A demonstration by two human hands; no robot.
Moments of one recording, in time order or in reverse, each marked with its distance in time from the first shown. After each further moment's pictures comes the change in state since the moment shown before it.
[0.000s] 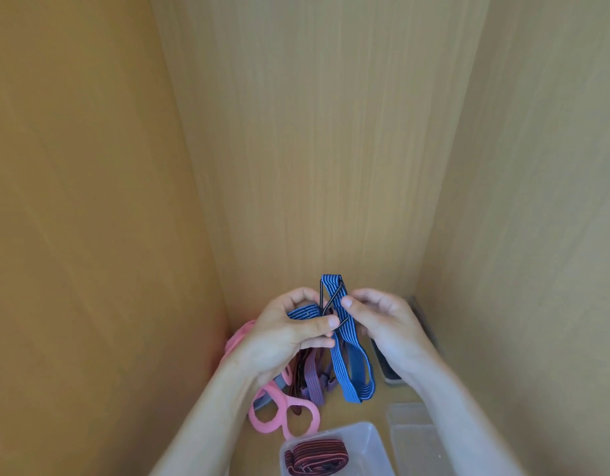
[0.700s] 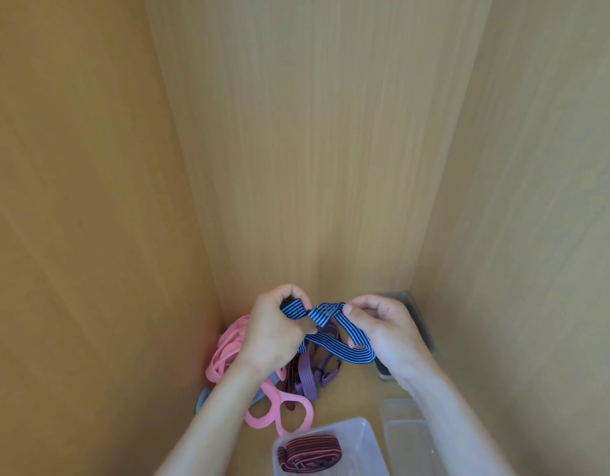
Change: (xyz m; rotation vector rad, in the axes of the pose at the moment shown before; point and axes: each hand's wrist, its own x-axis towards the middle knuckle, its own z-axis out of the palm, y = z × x) left_hand 0.014 -0.019 -0.005 0.495 0.374 0.164; right_hand -0.003 0.006 0.000 -0.044 0.096 0.101
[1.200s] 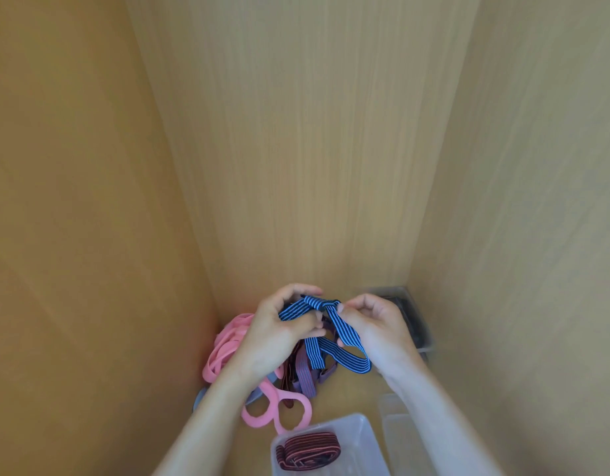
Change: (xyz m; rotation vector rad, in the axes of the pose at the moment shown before) left_hand -0.003 -0.004 -0.001 -0.270 -0.197 -0.037; right_hand 0.005 0.012 0.011 0.093 0.101 0.044
